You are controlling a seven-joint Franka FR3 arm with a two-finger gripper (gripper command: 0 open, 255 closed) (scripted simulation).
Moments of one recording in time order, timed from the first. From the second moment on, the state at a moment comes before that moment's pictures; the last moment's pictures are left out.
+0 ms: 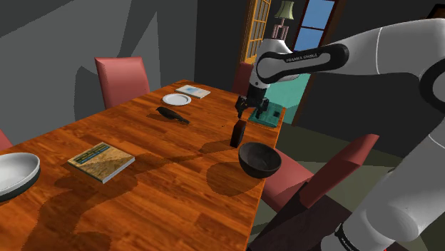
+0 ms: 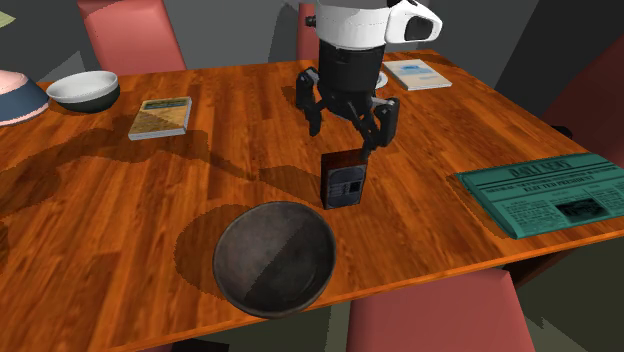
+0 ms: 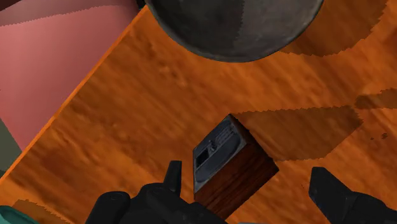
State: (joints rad) arm -0.09 -0.05 0.04 -2.03 0.05 2.05 0.38
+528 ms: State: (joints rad) arm -0.10 0.18 0.02 -1.87 0.02 2.10 0.48
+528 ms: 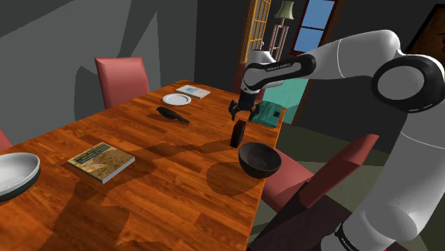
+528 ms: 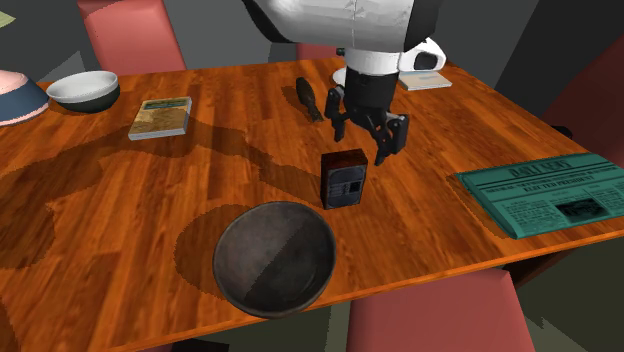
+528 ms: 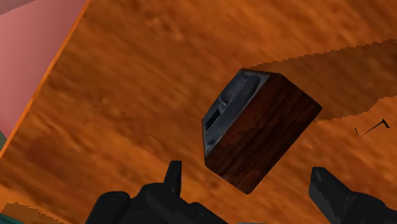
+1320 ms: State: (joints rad) arm -0.10 0.22 0.02 -1.91 0.02 2.17 0.49
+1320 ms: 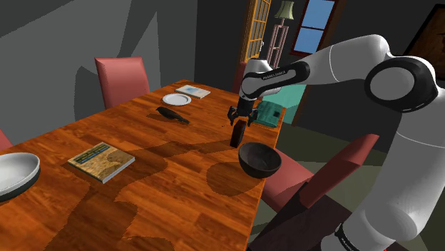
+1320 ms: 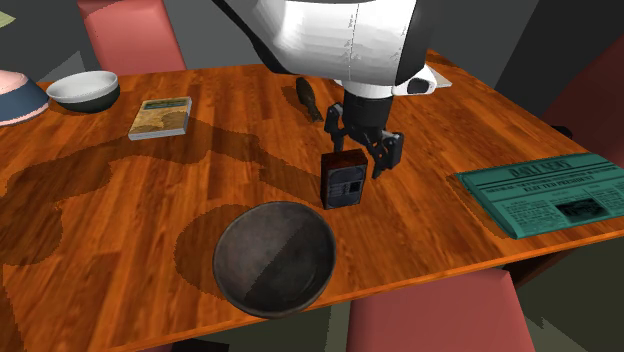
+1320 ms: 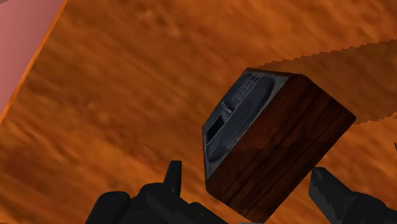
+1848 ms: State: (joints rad) arm -0.10 0.22 0.02 -1.91 0.02 2.18 0.49
